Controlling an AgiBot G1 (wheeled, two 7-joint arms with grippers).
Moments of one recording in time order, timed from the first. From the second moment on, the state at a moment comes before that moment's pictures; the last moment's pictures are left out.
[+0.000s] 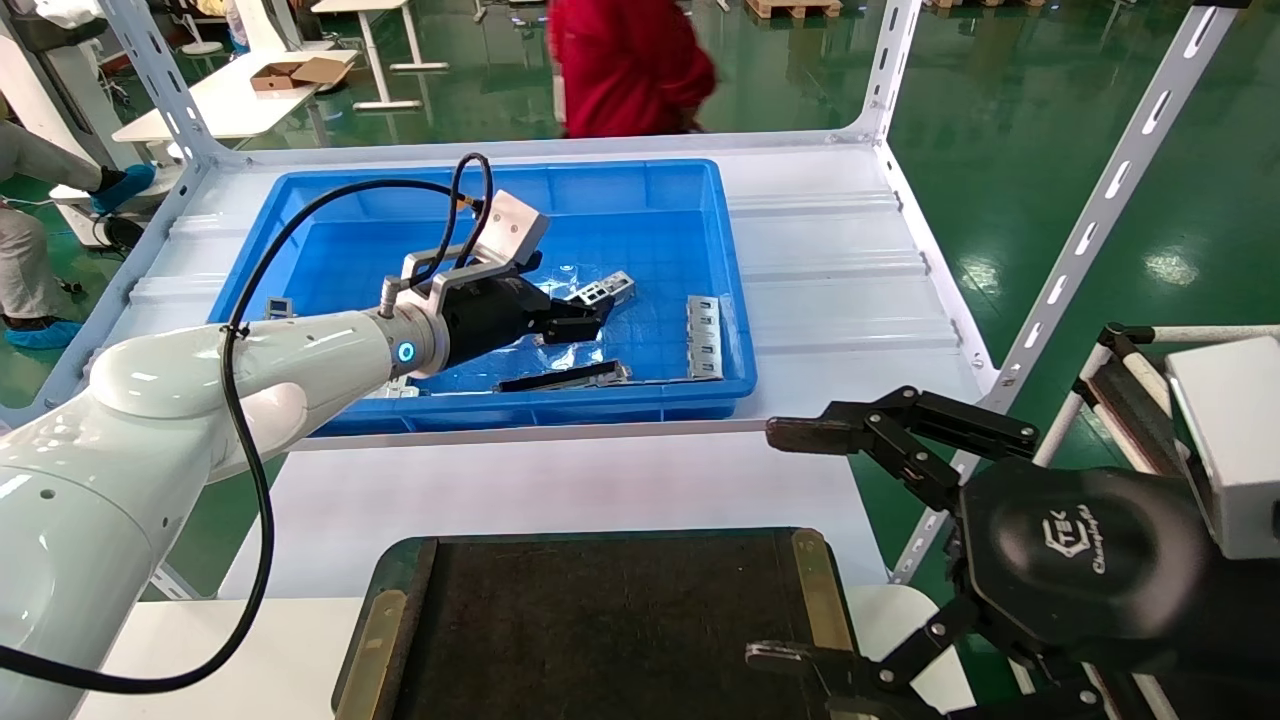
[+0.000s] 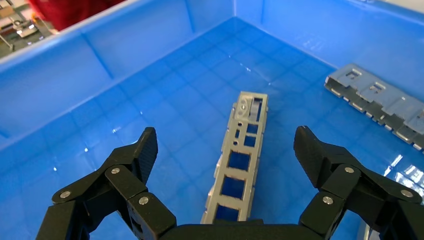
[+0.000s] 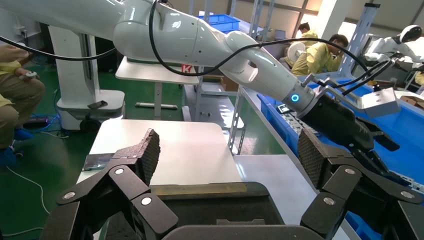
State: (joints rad) left arm -1.62 1.37 0.63 -0.22 1.29 0.58 0.00; right arm 1.09 -0.59 -0.33 1.28 -0.69 -1.47 0.16
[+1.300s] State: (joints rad) left arm -1.59 1.36 0.84 -0.25 1.14 0.53 -0.09; right arm 1.09 -0.59 -0.34 1.28 -0.69 -1.47 0.16
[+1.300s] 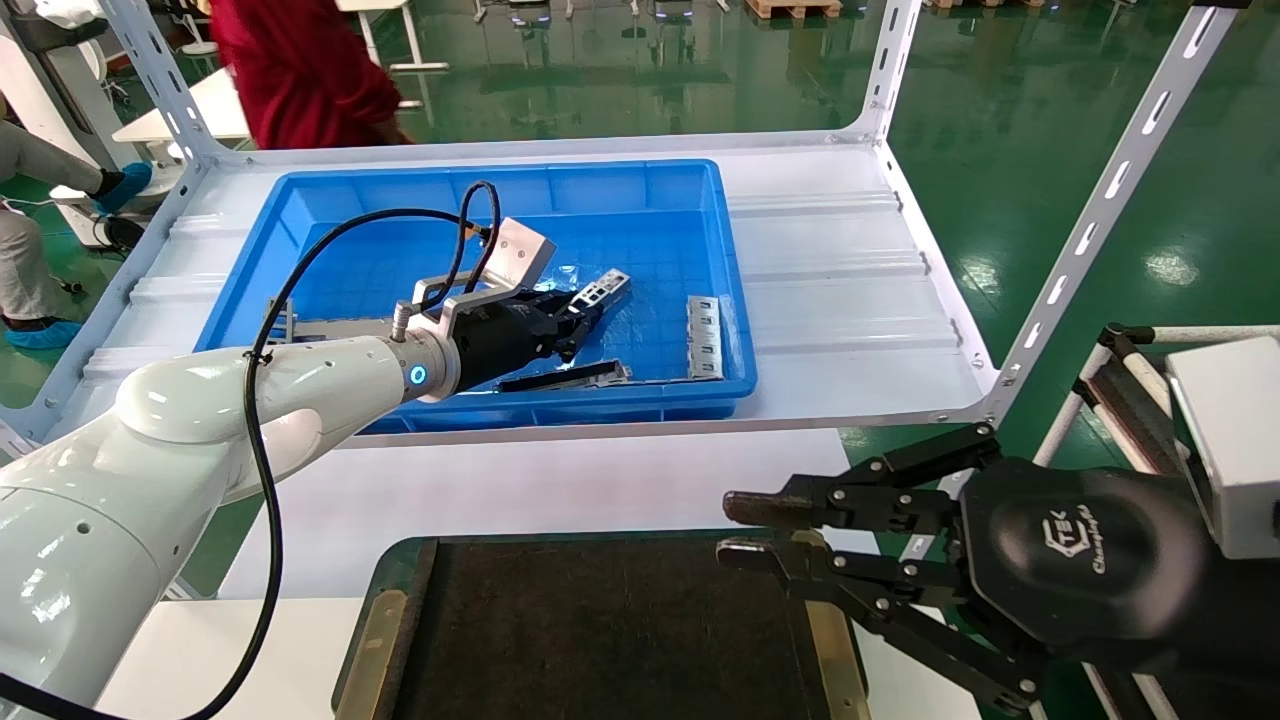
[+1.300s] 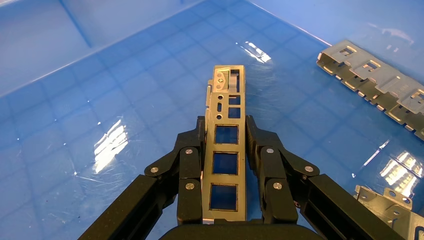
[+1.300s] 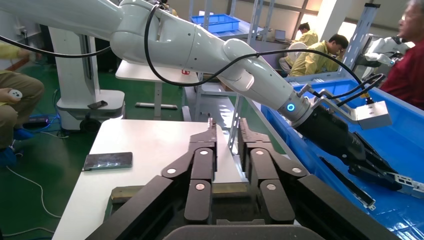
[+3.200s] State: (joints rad) left arm -1.08 0.82 0.81 -1.16 0.87 0.79 -0.34; right arm 1.09 -0.59 -0.34 1.28 -0.69 -1.47 0.16
